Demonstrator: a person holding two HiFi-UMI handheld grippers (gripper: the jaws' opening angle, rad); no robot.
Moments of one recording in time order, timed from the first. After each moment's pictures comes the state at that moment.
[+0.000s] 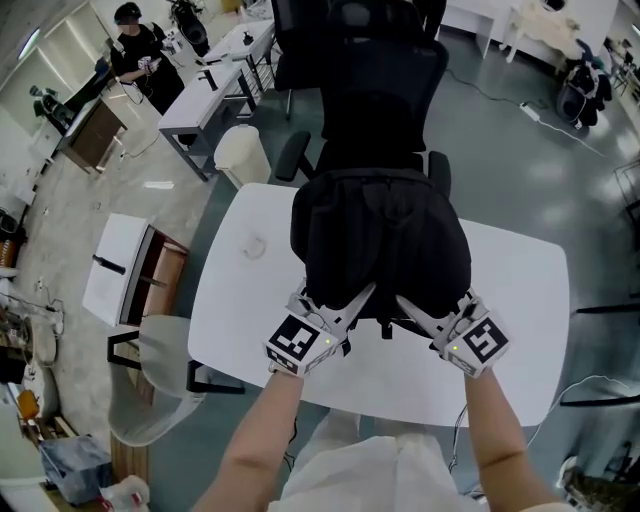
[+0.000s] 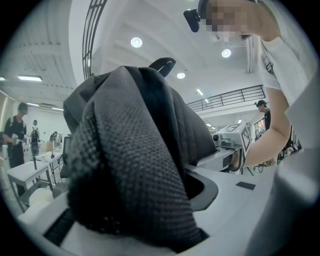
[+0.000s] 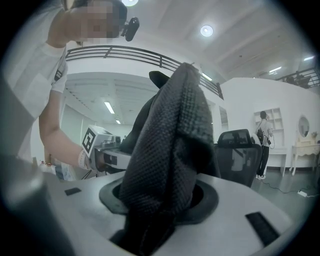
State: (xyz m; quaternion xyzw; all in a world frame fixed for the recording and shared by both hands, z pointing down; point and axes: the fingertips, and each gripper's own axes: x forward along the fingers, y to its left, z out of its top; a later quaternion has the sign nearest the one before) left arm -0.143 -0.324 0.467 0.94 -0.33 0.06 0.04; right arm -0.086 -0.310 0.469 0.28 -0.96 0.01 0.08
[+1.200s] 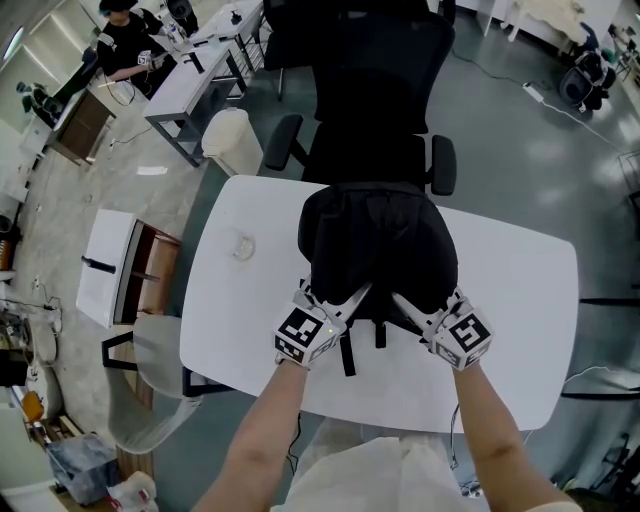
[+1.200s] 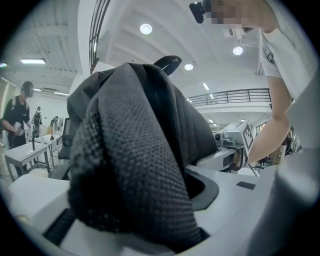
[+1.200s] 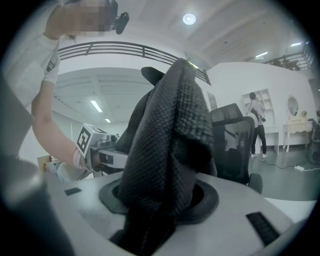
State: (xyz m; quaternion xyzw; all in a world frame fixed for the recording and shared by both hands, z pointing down) left arm -0.146 -0.370 0.576 0.93 -0.33 0.09 0.10; right arm -0.083 -0.356 0.581 0.31 -0.94 0.09 0.10
